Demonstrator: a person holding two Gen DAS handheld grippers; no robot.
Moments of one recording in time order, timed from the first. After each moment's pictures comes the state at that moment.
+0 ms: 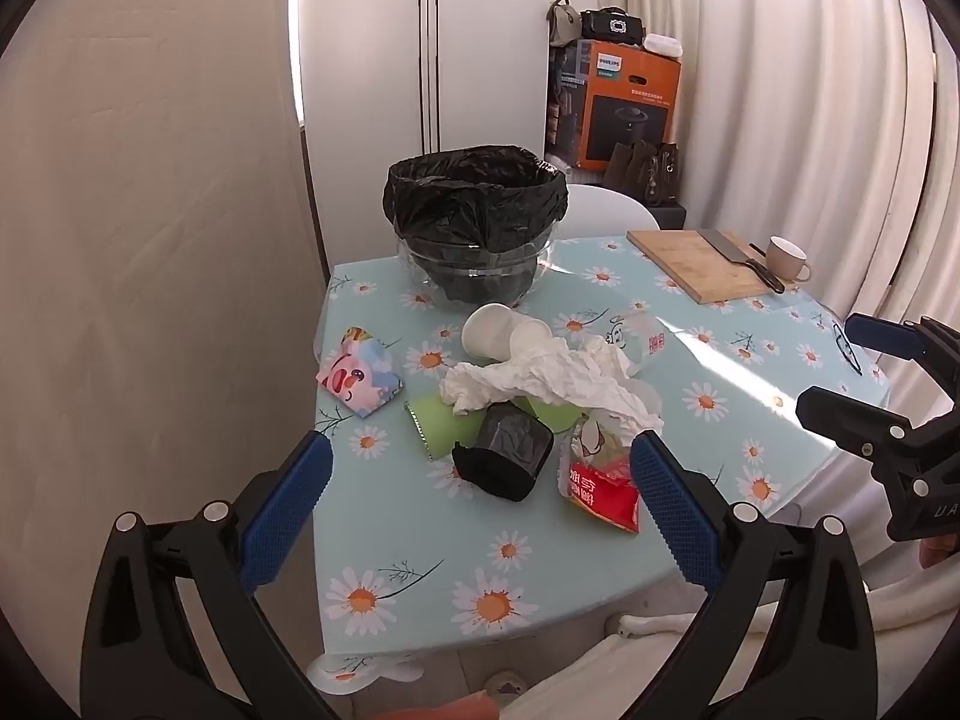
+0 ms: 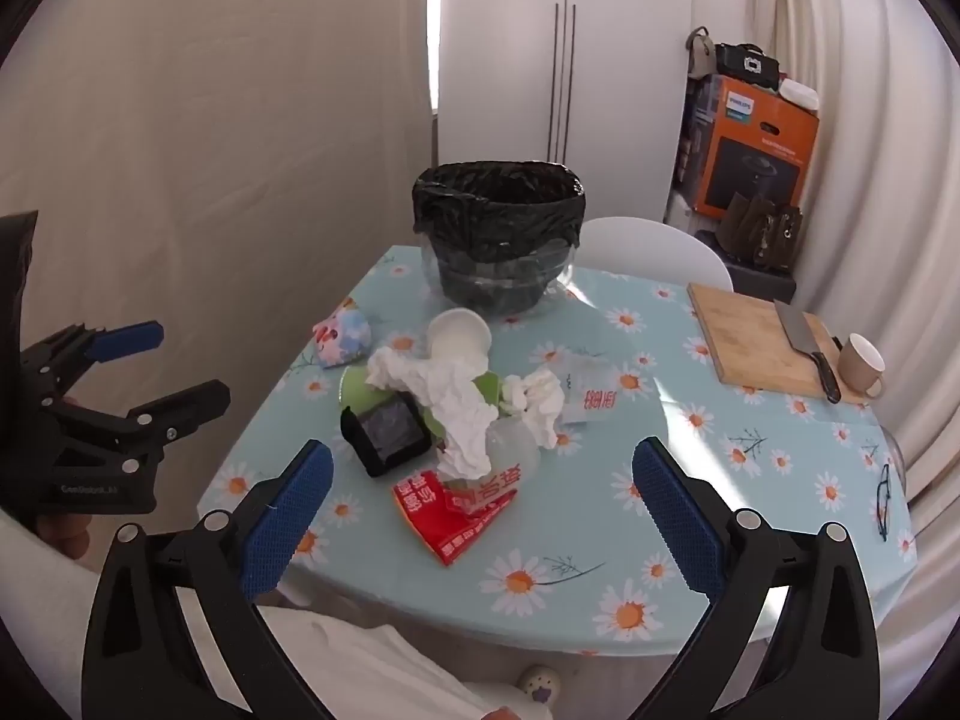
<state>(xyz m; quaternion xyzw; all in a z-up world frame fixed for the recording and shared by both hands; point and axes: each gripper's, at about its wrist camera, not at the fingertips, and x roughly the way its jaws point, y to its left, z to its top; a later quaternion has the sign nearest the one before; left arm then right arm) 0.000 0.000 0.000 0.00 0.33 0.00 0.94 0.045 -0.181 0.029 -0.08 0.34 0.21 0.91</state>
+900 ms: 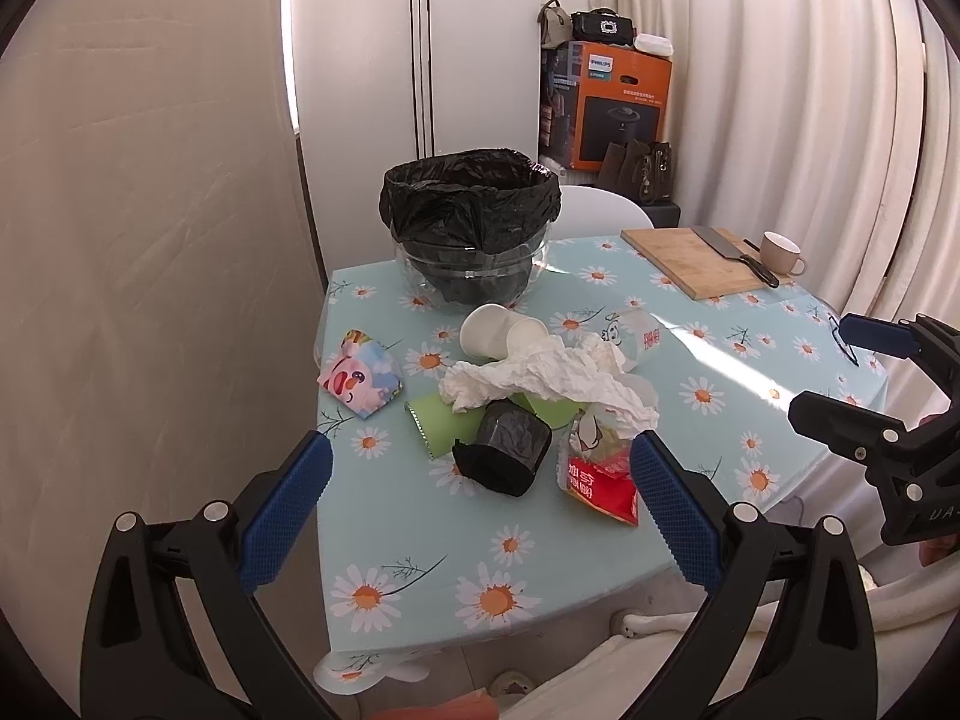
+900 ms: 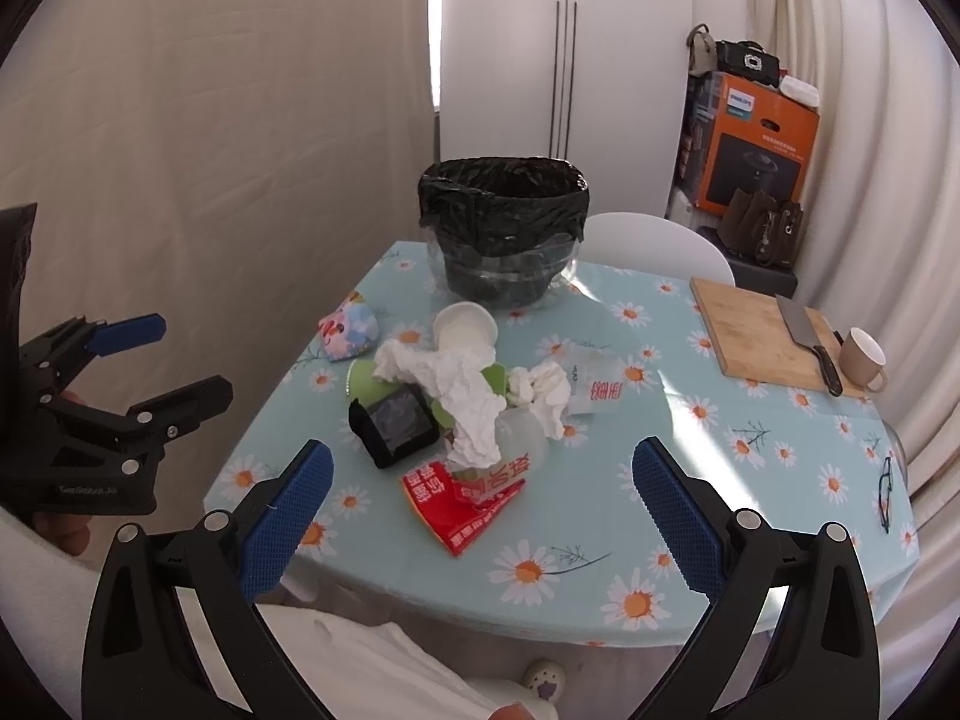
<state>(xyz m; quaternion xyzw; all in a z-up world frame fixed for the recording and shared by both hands) -0.006 -0.002 0.001 0.01 0.33 0.00 0.94 0.038 -0.177 0.026 -0.08 0.34 0.21 0.91</state>
